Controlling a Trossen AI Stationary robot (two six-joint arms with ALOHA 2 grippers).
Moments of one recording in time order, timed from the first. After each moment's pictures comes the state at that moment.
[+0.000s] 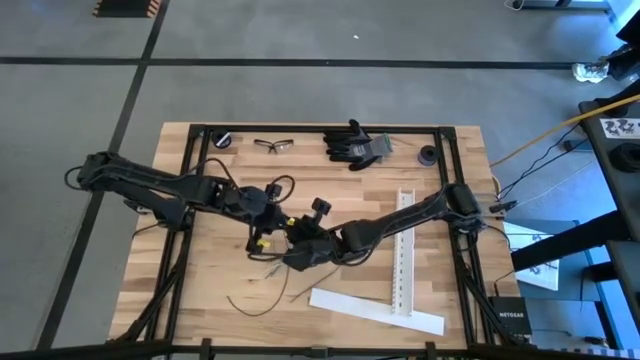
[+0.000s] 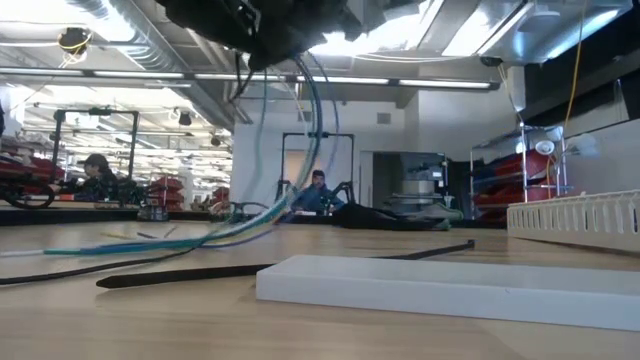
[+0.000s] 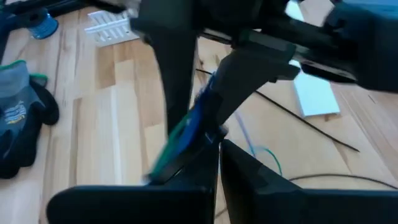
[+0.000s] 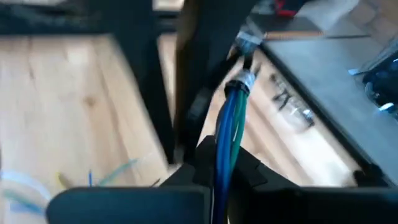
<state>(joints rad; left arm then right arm) -0.17 1.24 0.98 -0.44 -0.08 0.19 0.33 2.08 1.73 -0.49 0.75 0.33</state>
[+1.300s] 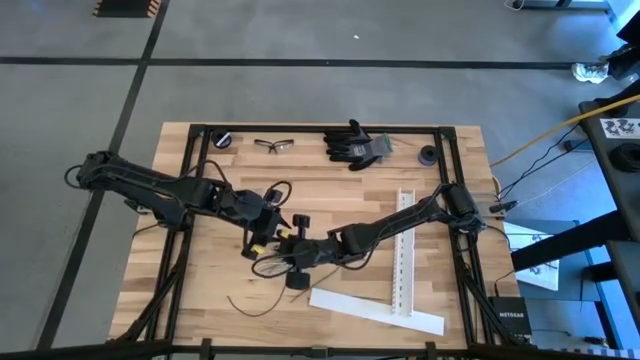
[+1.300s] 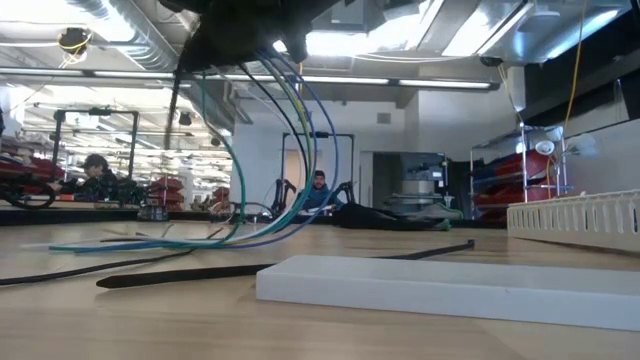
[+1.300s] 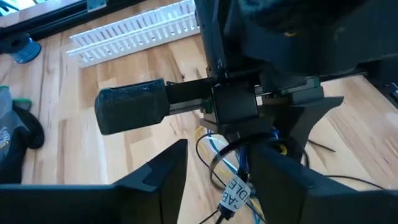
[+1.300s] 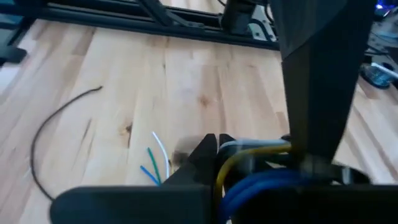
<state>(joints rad) -0.21 1.23 0.98 -0.42 -0.05 0.22 0.30 2.10 1.62 -0.13 0.39 0.05</state>
